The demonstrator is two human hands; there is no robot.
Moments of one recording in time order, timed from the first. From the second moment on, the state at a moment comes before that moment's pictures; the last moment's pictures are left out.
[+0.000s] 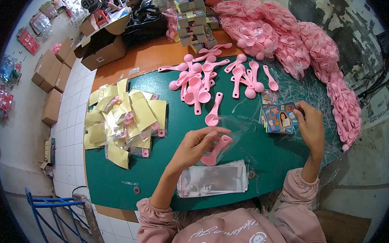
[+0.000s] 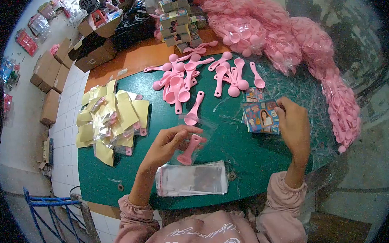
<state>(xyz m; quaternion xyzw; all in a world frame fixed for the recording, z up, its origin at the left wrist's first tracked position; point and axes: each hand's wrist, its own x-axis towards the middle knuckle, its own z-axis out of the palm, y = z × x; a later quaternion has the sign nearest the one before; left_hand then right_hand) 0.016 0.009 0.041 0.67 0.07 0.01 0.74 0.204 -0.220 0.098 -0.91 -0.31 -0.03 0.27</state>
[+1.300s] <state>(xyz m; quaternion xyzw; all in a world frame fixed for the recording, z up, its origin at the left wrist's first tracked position) 0.017 0.006 0.050 0.71 0.06 -0.09 0.70 0.156 -0.185 0.138 -0.78 -0.49 0.09 0.38</state>
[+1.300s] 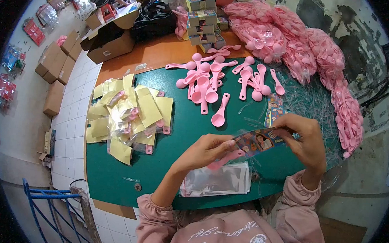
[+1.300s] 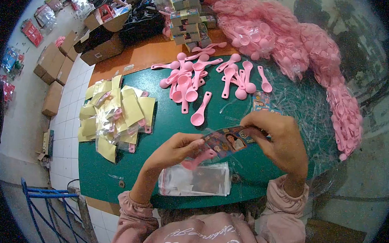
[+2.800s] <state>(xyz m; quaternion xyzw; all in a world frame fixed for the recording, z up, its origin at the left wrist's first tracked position) -0.008 0.012 0.026 0.52 0.18 0.10 0.83 0.148 -0.167 0.071 -0.58 -0.27 0.54 0.55</state>
